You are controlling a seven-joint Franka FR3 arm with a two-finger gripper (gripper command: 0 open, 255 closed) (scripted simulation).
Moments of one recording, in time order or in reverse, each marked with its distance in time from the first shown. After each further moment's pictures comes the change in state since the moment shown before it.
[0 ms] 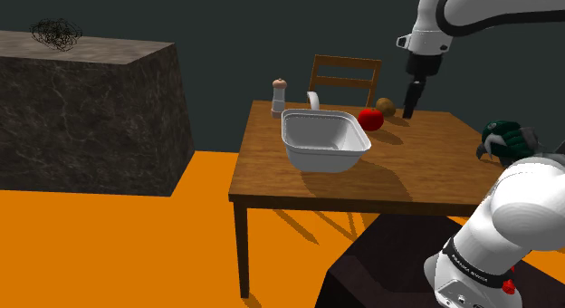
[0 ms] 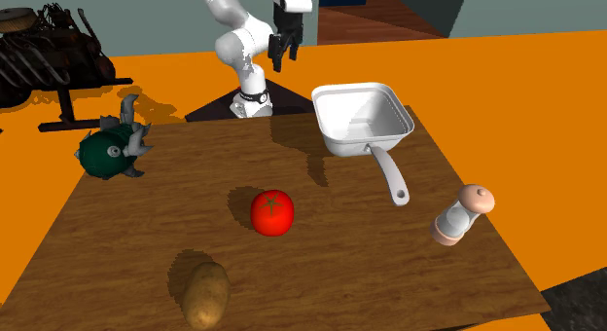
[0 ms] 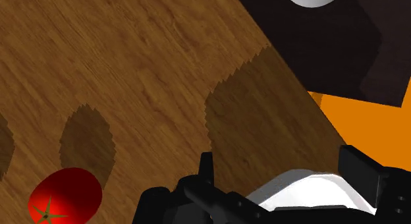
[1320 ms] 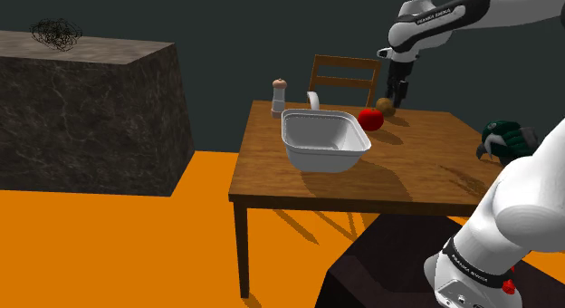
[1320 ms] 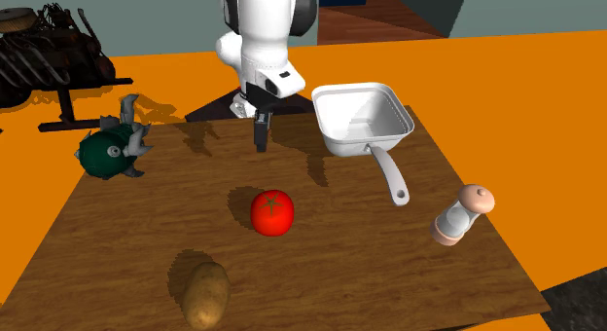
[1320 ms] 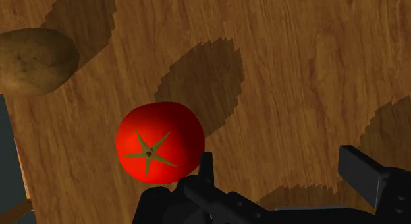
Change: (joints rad) arm 0.057 0.650 -0.446 0.394 -0.002 0.333 -0.858
